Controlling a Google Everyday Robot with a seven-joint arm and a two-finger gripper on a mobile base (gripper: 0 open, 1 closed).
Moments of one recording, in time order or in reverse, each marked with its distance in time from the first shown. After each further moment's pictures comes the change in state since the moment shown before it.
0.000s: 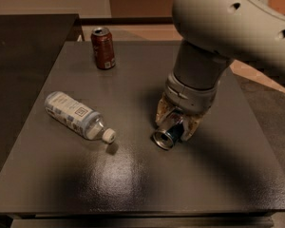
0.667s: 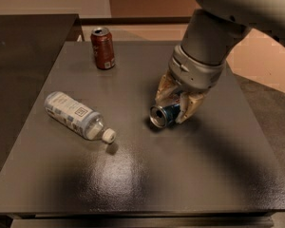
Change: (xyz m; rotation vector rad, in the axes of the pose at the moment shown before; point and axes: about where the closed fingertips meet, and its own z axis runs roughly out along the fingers) arm 0.015 -0.023 -0.034 0.092 -0.065 0.227
